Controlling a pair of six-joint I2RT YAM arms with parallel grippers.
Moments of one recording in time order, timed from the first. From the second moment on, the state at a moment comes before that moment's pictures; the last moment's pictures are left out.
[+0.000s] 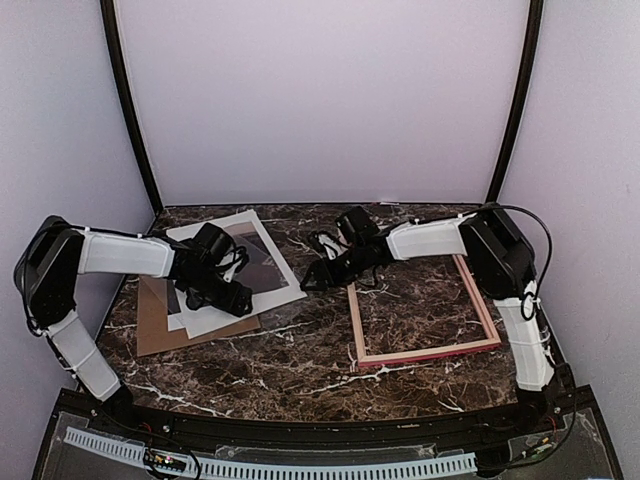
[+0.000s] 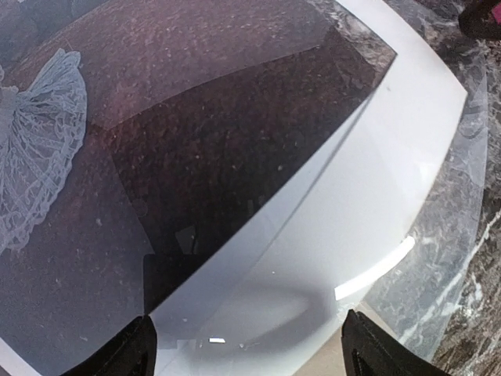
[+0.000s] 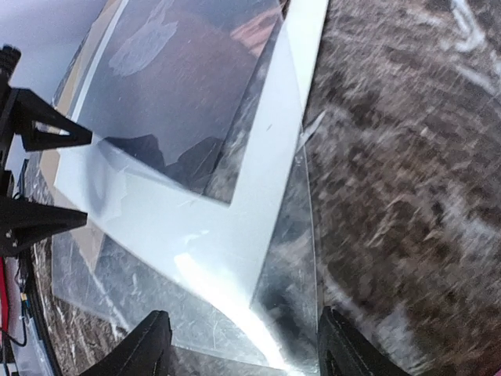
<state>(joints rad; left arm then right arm) -0.51 1.69 0.96 -0.43 0.04 -0.14 0.71 2.31 1.69 -0.25 -0.54 0.25</state>
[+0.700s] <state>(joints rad) -0.22 1.39 0.87 -0.55 0.03 -0.36 0.77 2.27 1.79 -0.35 -0.40 0.25</state>
